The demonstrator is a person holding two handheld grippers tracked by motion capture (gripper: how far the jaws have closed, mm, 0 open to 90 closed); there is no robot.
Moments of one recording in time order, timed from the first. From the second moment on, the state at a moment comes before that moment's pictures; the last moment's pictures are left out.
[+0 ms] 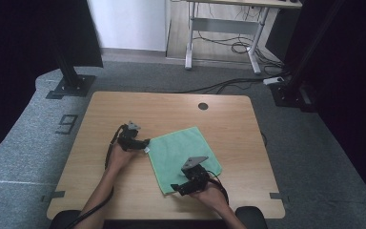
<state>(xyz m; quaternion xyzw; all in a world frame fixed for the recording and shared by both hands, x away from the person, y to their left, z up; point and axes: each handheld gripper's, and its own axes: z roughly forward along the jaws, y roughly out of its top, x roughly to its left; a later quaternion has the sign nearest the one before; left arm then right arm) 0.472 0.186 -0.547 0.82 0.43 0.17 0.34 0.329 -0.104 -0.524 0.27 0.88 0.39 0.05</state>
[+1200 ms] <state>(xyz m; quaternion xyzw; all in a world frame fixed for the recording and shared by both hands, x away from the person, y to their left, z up) 0.457 0.174 -0.546 0.83 0.40 0.15 0.37 0.311 -0.060 -0.533 0.19 0.92 0.34 0.04</state>
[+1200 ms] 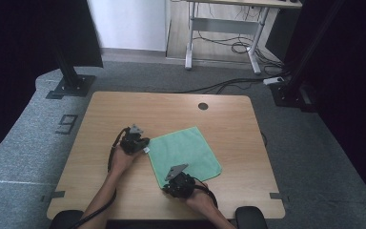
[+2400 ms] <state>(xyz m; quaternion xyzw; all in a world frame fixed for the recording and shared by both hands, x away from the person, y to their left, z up) 0.447 0.217 -0.508 0.80 0.45 0.15 0.36 0.309 -0.038 -0.505 0.16 0.91 0.38 0.03</state>
